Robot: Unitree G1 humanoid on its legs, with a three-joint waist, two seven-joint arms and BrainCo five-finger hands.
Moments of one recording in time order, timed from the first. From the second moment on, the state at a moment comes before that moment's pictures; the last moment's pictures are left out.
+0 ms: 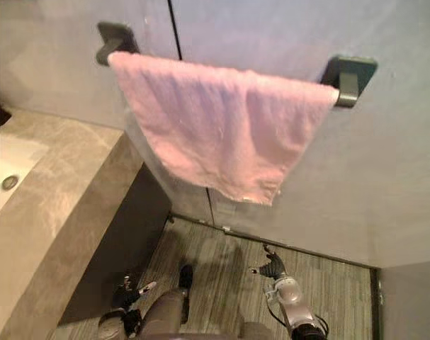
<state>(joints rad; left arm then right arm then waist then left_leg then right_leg) 0.20 0.04 0.07 0.76 -0.16 -0.18 0.09 -0.01 -0.17 0.03 0.77 -0.16 -0.10 -0.02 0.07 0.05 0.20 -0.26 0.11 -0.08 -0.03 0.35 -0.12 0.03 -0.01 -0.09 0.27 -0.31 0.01</state>
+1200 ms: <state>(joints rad) 0.23 0.05 0.05 0.78 -0.15 -0.16 0.09 -0.01 -0.16 -0.17 0.86 -0.09 -0.06 -0.09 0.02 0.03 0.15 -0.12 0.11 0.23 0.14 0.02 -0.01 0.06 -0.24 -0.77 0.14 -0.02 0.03</state>
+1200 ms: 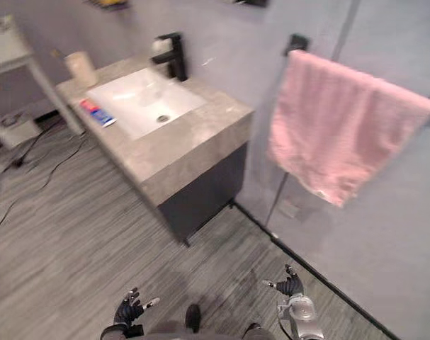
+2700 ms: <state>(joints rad) 0.21 0.04 0.13 0.65 -0.09 -0.13 0.06 0.09 -0.05 -0.13 0.77 -0.01 -0.06 -0.09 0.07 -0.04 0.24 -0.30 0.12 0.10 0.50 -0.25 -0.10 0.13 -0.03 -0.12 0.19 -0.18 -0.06</state>
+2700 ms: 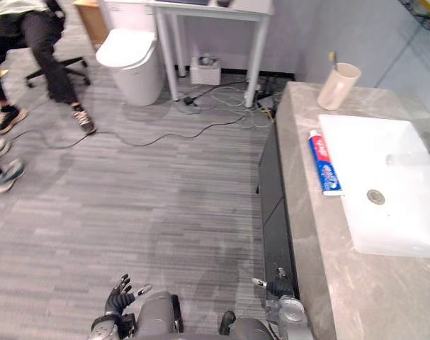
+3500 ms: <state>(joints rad) 0.21 0.06 0.12 0.78 -0.07 -0.13 0.04 0.15 -0.03 -0.12 0.84 -0.07 -0.06 -0.04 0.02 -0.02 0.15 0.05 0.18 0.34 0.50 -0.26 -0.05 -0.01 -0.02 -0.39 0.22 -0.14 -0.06</state>
